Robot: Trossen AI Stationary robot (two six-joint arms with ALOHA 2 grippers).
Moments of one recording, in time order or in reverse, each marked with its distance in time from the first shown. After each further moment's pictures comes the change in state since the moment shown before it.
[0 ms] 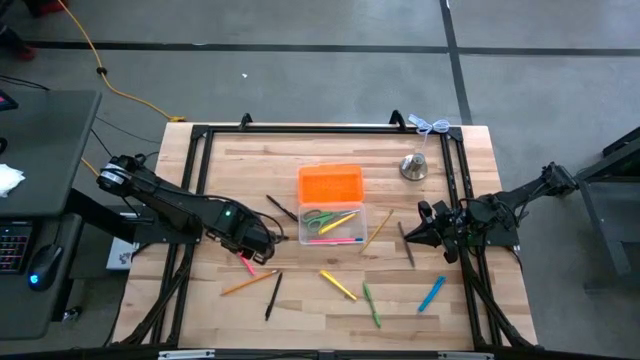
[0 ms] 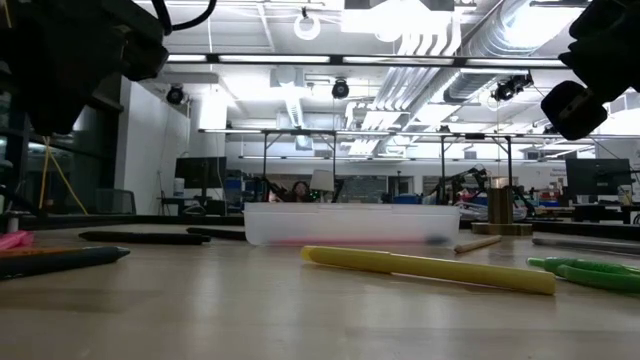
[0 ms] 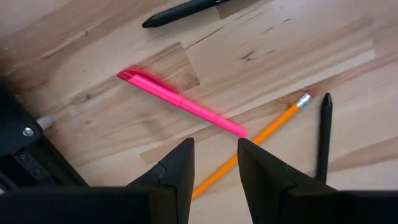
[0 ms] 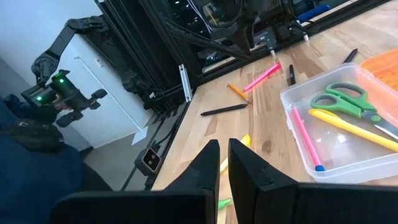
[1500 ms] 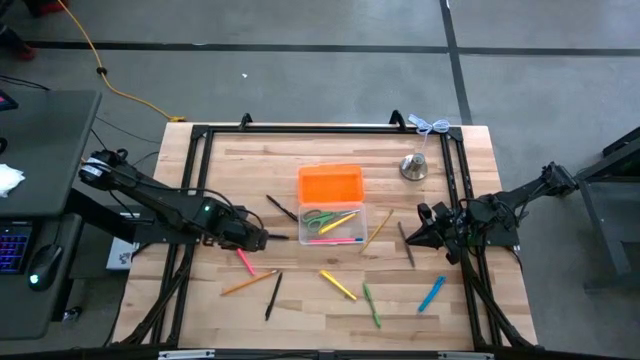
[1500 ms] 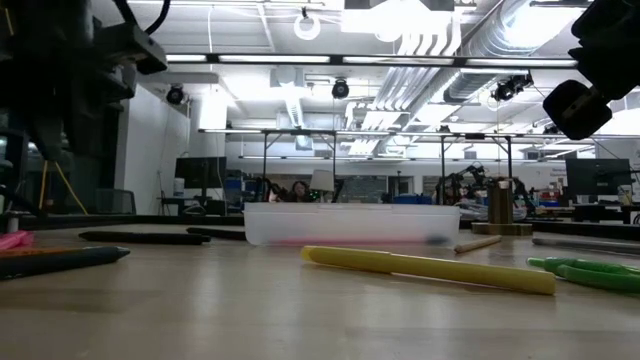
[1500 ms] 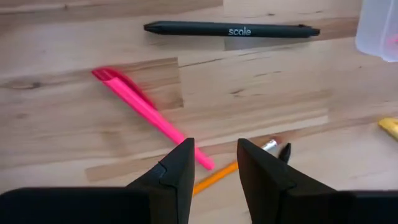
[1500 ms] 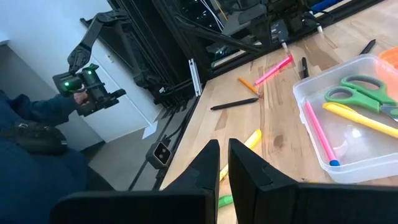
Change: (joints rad) left arm -0.007 -0.222 -0.269 0.280 -0.085 -0.349; right arm 0.000 0.000 0.000 0.001 -0.048 0.018
